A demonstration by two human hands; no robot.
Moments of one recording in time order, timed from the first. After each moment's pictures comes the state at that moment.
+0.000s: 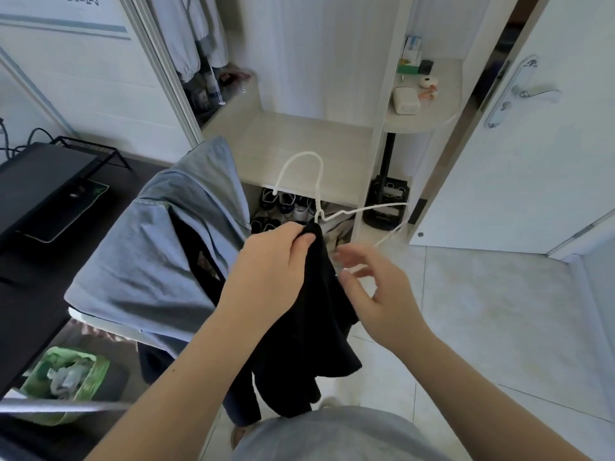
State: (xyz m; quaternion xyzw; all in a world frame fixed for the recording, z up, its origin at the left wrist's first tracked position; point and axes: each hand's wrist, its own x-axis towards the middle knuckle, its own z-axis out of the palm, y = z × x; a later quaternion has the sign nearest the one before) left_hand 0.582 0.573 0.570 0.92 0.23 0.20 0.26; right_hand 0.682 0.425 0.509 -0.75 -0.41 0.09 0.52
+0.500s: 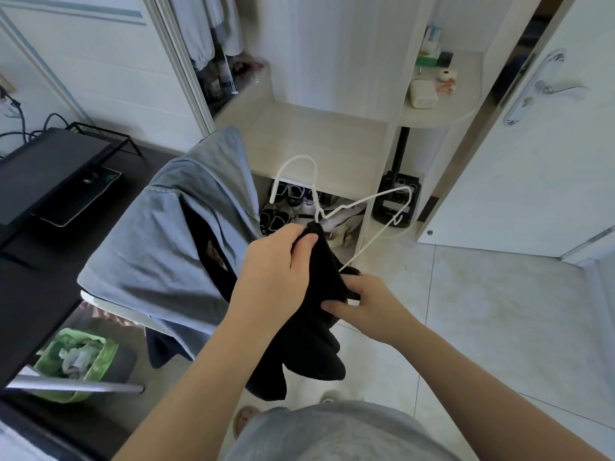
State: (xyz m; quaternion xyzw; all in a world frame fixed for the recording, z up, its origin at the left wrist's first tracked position) left_hand 0.572 0.569 0.555 0.87 0.27 0.24 0.33; right_hand 0.693 0.436 0.463 -0.76 -0.43 0.30 0.38
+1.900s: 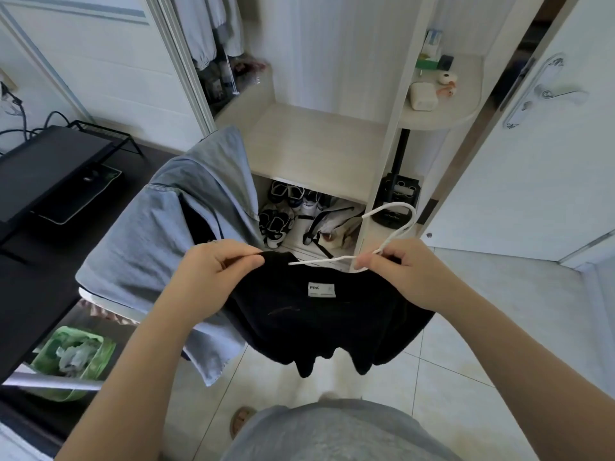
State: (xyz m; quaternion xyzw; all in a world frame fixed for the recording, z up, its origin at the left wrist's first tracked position) left_hand 0.520 0.634 0.539 0.86 0.26 0.16 0.41; right_hand 0.739 0.419 0.522 -0.76 -0.43 0.26 0.40
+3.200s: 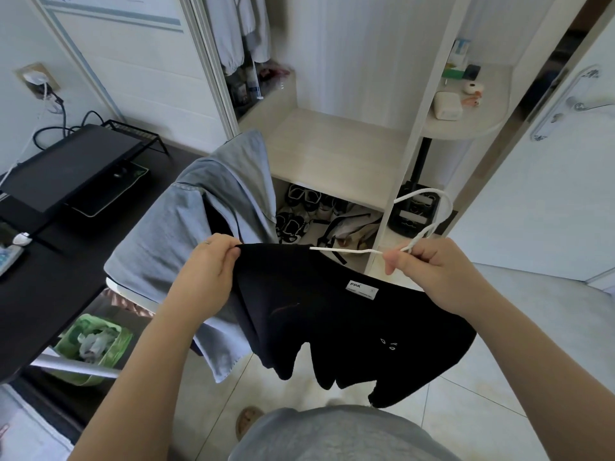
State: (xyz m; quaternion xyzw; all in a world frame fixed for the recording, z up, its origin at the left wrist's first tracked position) left_hand 0.503 0.657 0.519 0.89 0.35 0.16 0.26; right_hand 0.742 0.418 0.542 -0.72 -0.46 0.24 0.46
